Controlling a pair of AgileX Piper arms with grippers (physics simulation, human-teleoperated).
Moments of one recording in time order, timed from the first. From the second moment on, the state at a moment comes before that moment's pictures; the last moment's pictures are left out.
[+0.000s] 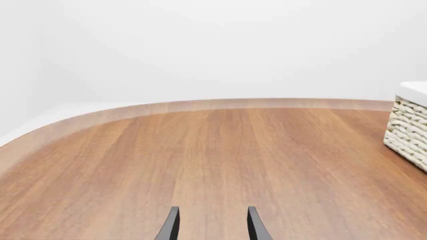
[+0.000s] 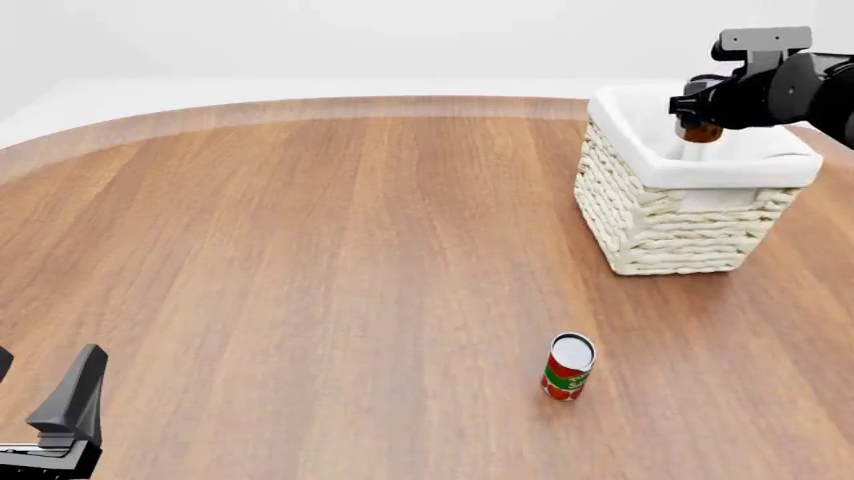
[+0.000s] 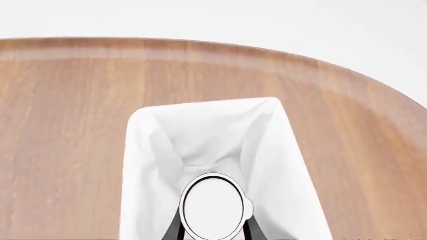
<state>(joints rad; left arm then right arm) 0.00 0.01 0.00 0.00 0.00 -0.14 1.89 -1.65 0.38 -0.09</state>
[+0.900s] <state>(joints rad) 0.00 0.01 -0.01 0.00 0.00 -0.16 1.97 -1.74 0.49 -0.05</state>
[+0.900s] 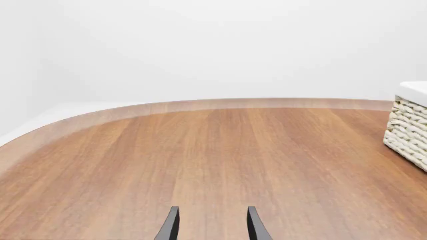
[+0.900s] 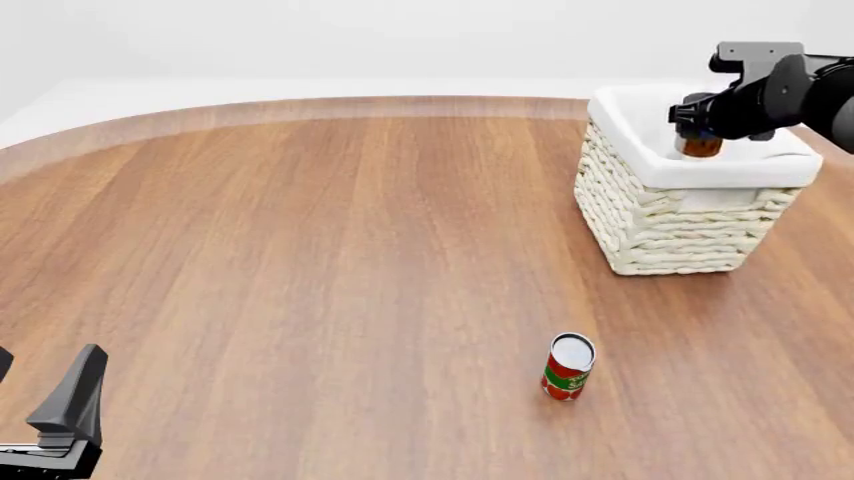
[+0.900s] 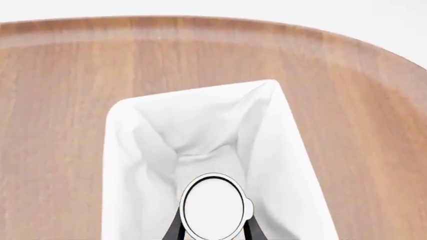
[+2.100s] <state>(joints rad) 0.00 0.01 -0.01 0.00 0.00 -0.17 1.99 -1.78 0.52 0.00</state>
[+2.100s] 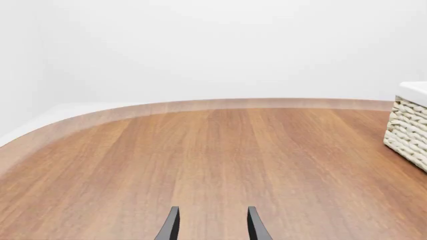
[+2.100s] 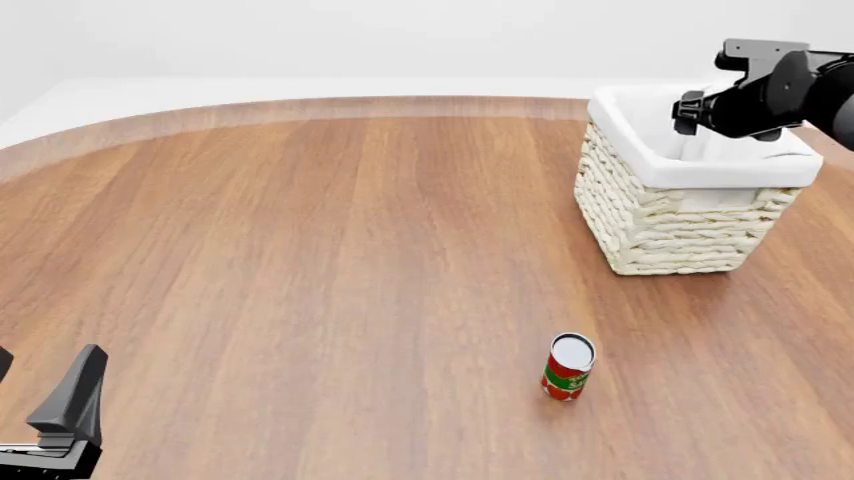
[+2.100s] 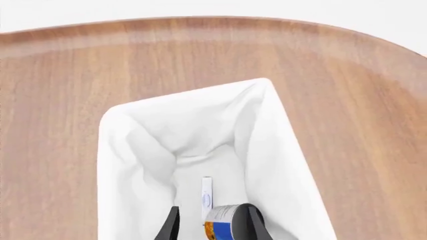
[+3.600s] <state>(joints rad) 0.00 0.01 -0.01 0.00 0.00 -0.18 1.89 -1.67 0.37 -0.11</state>
